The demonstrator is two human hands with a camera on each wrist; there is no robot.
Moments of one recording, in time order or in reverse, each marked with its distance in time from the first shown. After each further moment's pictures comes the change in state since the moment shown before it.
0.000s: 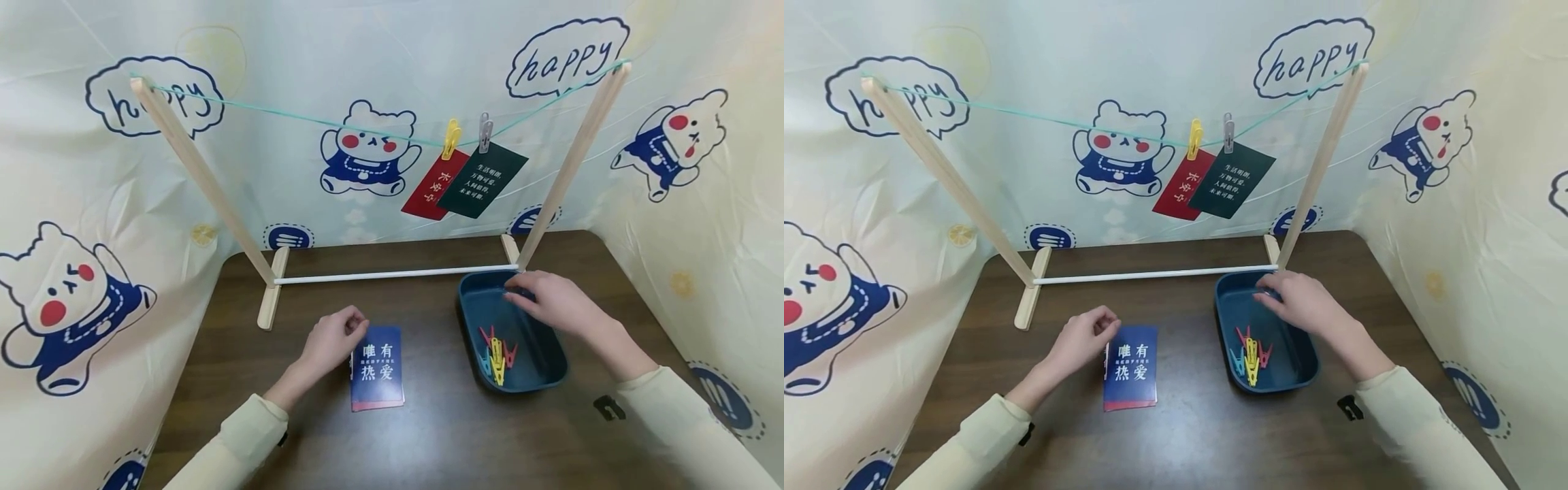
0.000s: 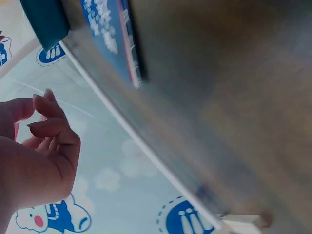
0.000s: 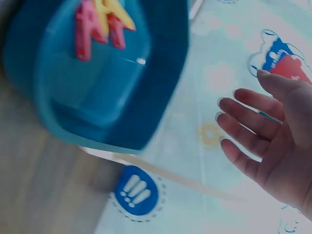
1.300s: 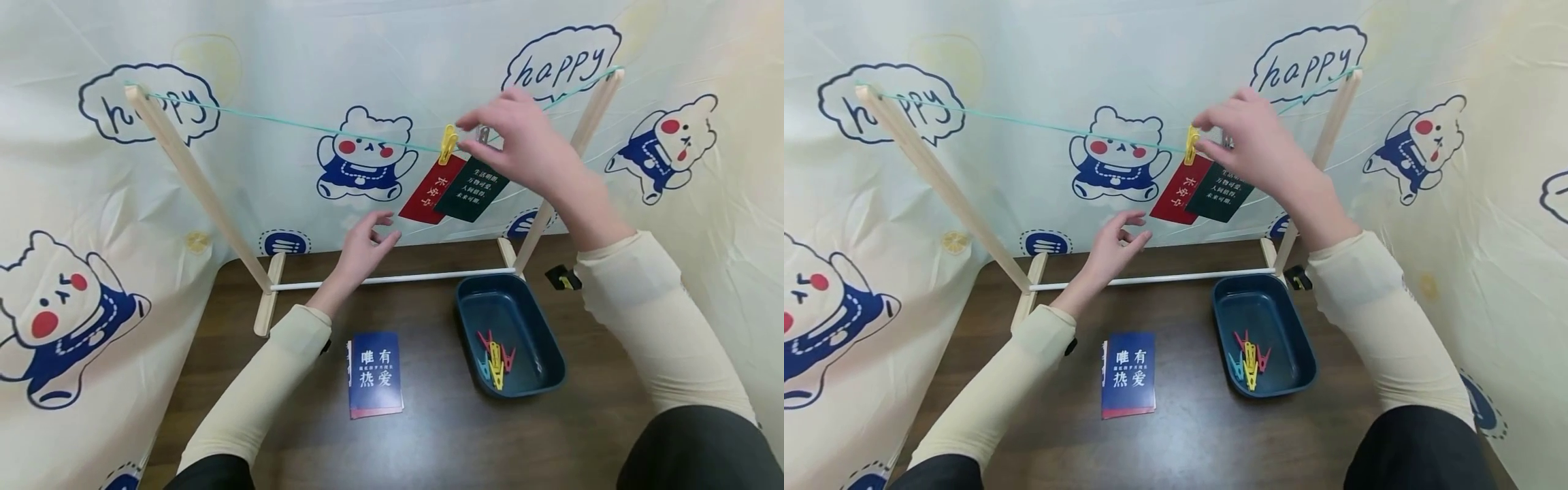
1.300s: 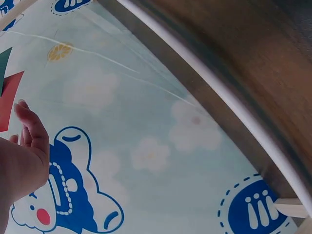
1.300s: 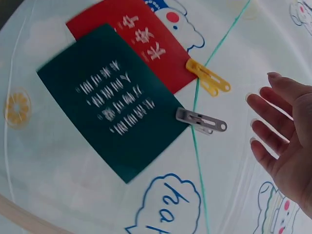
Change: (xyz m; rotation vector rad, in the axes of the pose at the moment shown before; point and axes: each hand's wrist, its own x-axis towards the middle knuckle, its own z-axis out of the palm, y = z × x) left_hand 0.132 0.070 -0.036 -0.335 0.154 0.287; right_hand 0.122 -0.101 -0.171 -0.103 0.433 -0.262
